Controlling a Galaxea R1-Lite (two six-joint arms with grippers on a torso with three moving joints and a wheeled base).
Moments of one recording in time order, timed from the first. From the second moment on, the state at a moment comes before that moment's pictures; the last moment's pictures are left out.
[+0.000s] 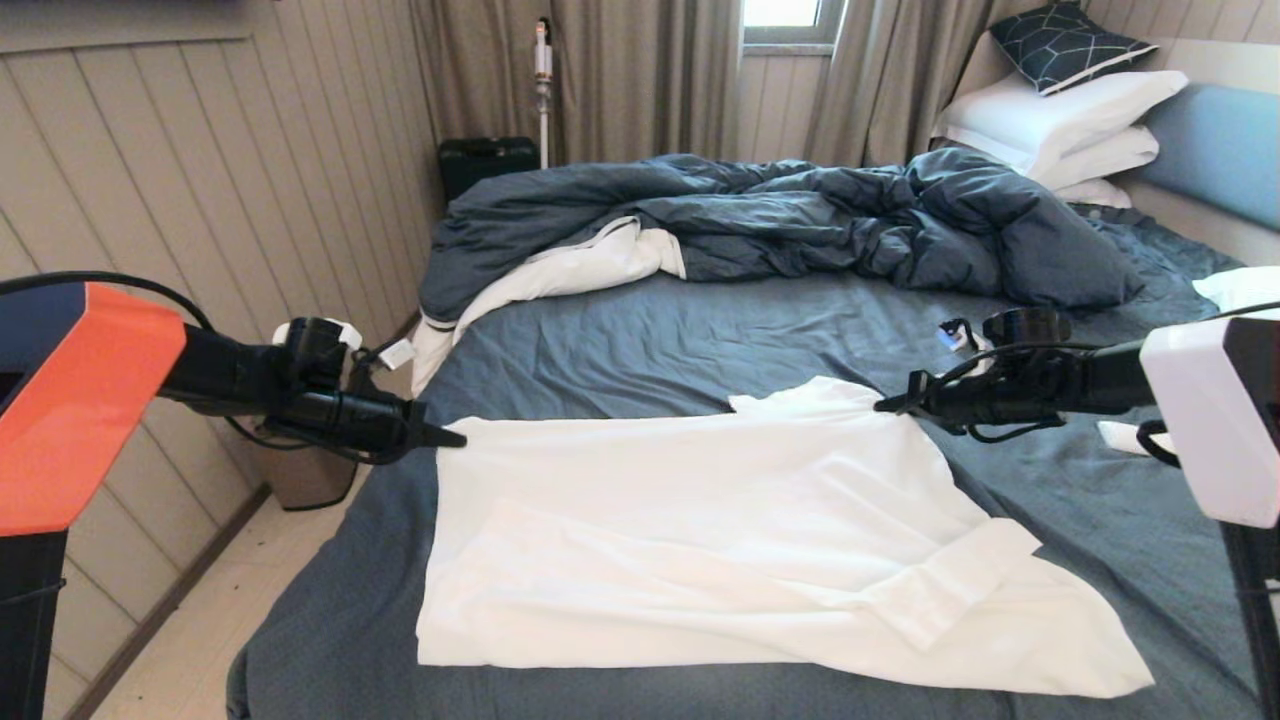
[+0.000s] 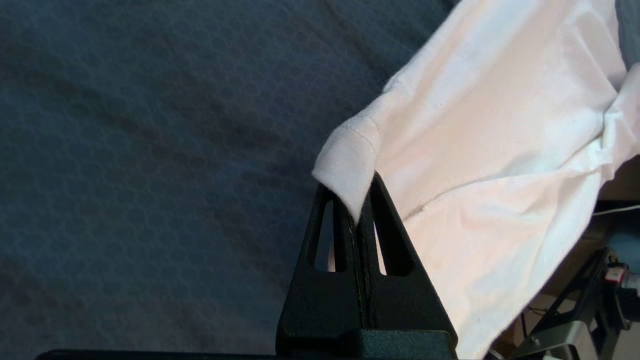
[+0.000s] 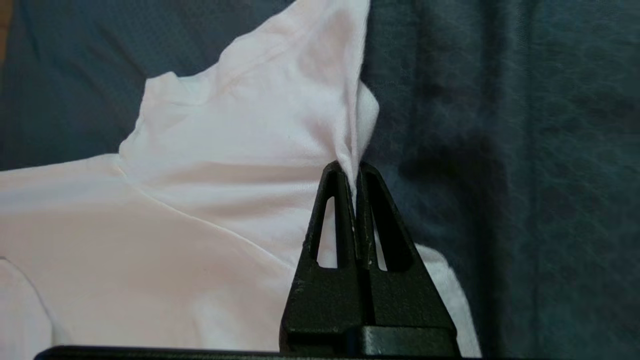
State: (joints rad) left arm -0.01 2.32 -1.59 0.20 -0.81 0.06; right arm -0.22 2.48 -1.90 0.09 0.65 0.19
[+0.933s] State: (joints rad) left arm -0.01 2.21 -1.28 0.02 -0.81 0.09; right arm -0.23 2.27 -1.52 0.06 0.65 -0.01
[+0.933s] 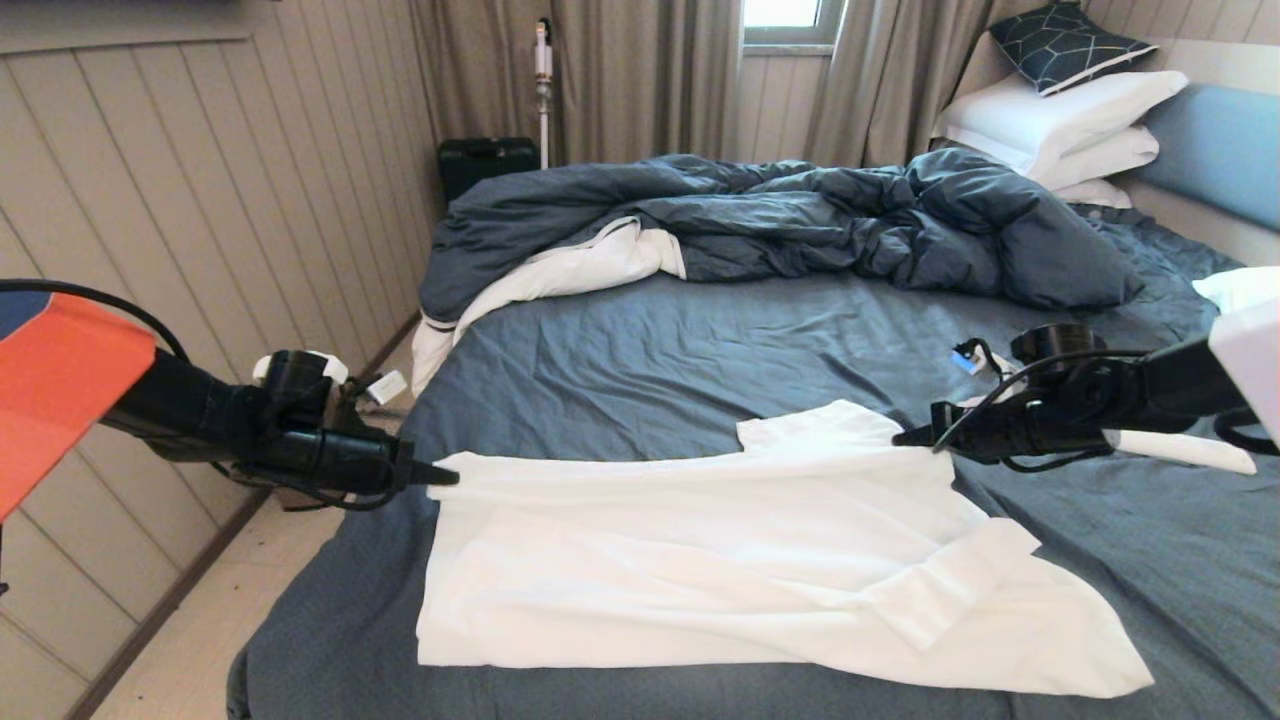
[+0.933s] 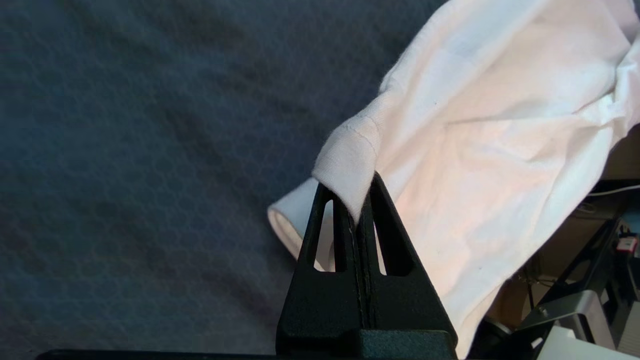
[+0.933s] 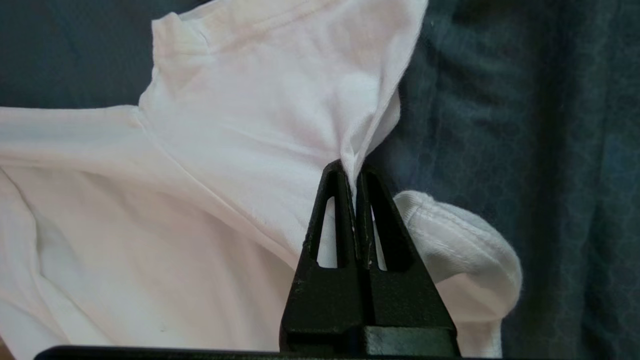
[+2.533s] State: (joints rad) left arm -0.01 2.12 -1.02 -0.09 -0.81 0.12; right arm -0.28 2.12 -1.09 -0.16 0.66 -0.16
